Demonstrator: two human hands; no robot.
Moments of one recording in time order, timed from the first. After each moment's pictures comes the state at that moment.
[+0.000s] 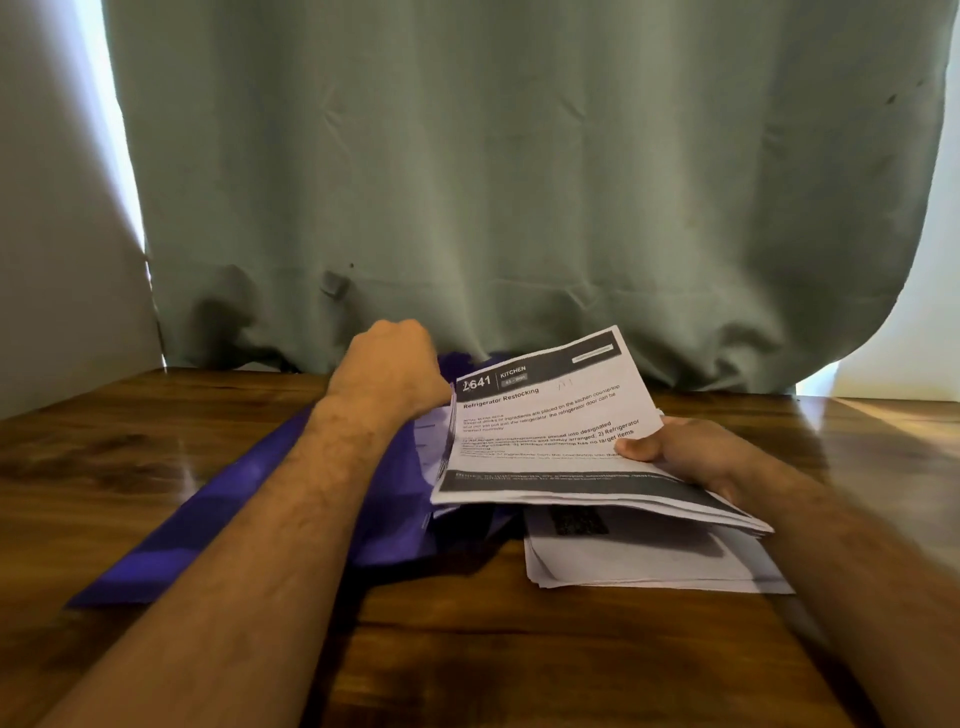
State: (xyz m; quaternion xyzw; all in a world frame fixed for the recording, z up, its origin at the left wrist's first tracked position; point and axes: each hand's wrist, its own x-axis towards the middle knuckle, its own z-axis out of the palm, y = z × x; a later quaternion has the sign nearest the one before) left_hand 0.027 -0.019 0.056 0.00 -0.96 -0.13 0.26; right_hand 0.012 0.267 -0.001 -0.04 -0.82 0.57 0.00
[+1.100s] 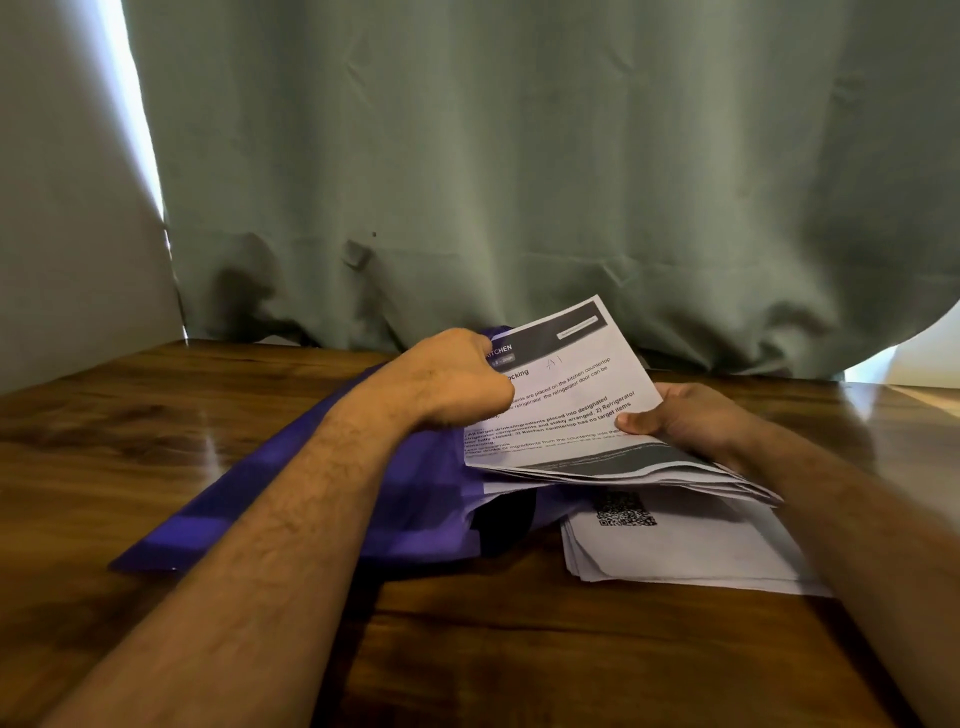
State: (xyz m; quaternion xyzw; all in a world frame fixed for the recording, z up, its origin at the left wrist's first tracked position) left_hand 0.068 -0.003 0.054 -0.08 -0.95 -0.30 0.08; right_hand -0.023 0.244 -0.006 0.05 -0.81 0.58 -0.03
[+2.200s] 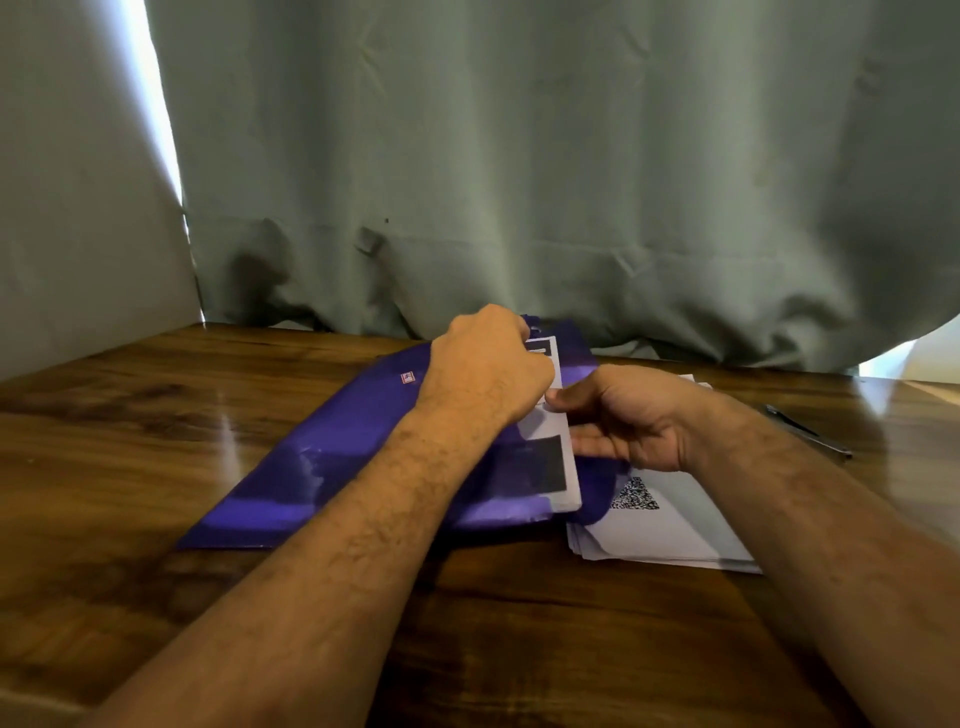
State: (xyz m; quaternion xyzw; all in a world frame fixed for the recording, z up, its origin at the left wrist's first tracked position) left_hand 0.063 0.029 0.035 0.00 -0.92 -0.31 0.26; right_hand 0.030 0.173 0.021 0.04 -0.70 0.68 -0.20
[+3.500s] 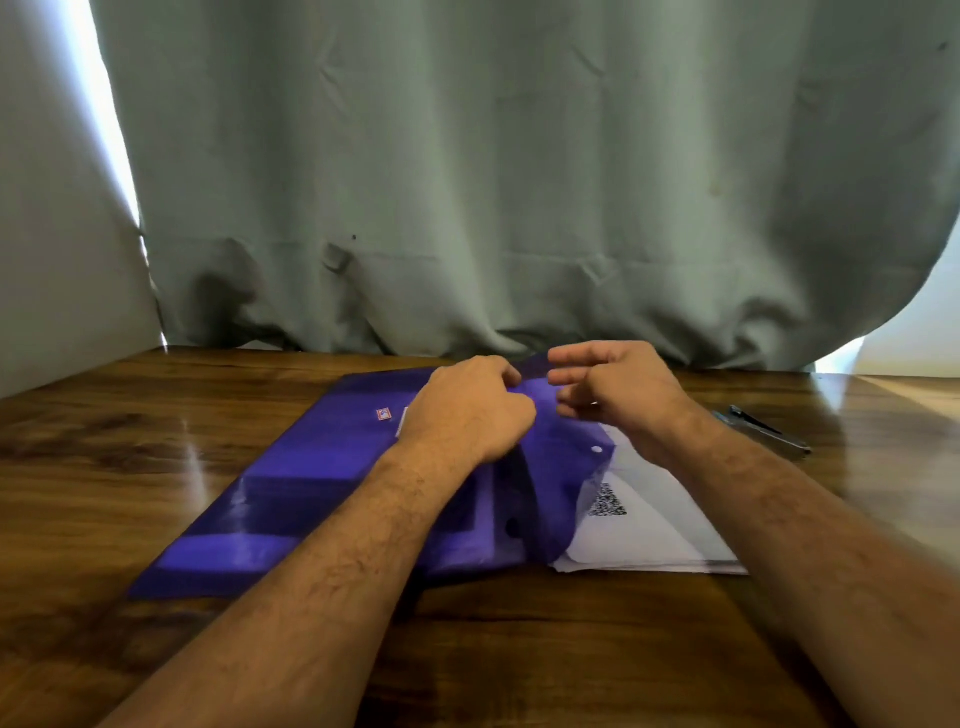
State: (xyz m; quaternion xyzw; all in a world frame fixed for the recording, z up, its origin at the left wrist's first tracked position) left_hand 0.049 0.031 0.016 -0.03 -0.94 -0.29 0.18; right_hand 0.019 0.184 0.019 0.06 -0.74 0.66 0.08
